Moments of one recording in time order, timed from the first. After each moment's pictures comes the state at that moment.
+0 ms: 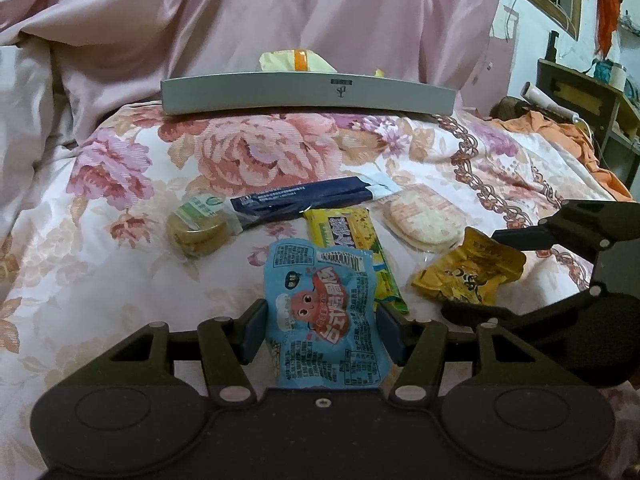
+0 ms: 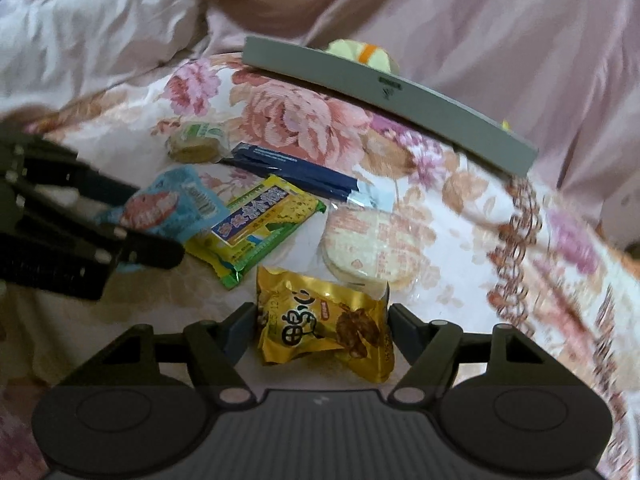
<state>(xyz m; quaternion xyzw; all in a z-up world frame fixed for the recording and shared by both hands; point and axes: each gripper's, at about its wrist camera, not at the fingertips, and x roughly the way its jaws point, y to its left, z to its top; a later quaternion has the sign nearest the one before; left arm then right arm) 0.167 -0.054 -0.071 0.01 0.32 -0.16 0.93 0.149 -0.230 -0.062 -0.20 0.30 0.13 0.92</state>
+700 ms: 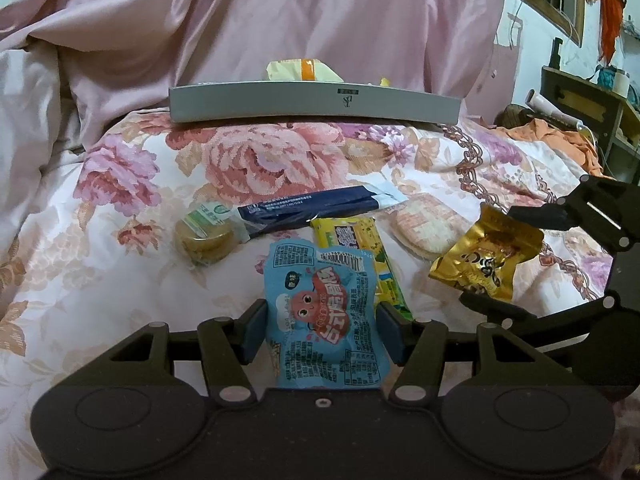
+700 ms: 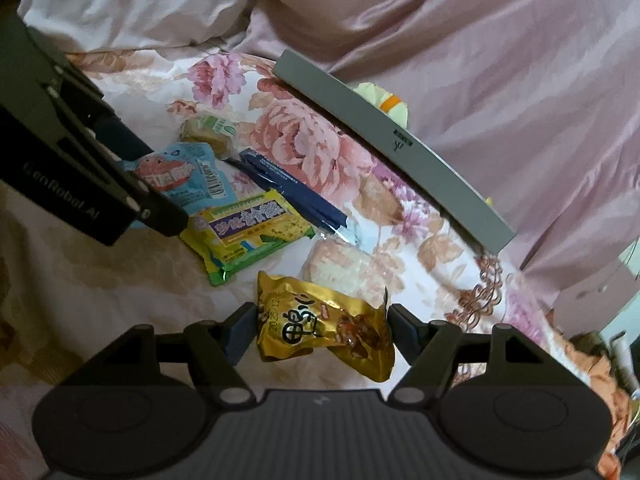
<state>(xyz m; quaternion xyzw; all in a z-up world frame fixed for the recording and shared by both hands) 0.165 -0.052 -0.069 0.01 0.31 -0.15 0.94 0.129 -0.211 -0.065 -0.33 0.23 0.11 0.91</state>
